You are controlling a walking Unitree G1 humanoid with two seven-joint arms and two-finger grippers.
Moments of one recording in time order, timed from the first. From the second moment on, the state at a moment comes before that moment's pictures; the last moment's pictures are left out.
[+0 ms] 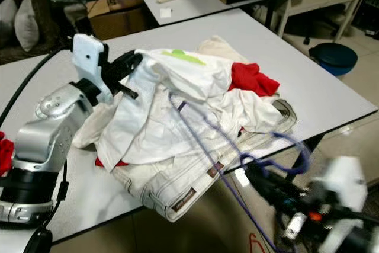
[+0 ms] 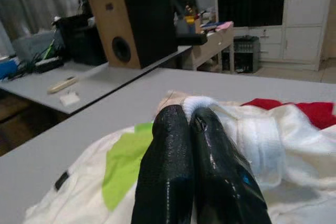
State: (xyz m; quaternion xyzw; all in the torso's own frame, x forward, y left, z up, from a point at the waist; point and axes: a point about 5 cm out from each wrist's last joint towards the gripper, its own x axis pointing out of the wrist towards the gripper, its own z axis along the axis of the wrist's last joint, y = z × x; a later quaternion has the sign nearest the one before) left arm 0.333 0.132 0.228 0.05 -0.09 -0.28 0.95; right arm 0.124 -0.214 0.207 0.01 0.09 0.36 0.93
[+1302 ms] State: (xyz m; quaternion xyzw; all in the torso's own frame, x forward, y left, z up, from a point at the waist) left arm 0.325 0.119 0.239 0.04 -0.14 -0.32 0.94; right arm 0.150 -0.210 0.147 0.28 0.16 0.29 0.90
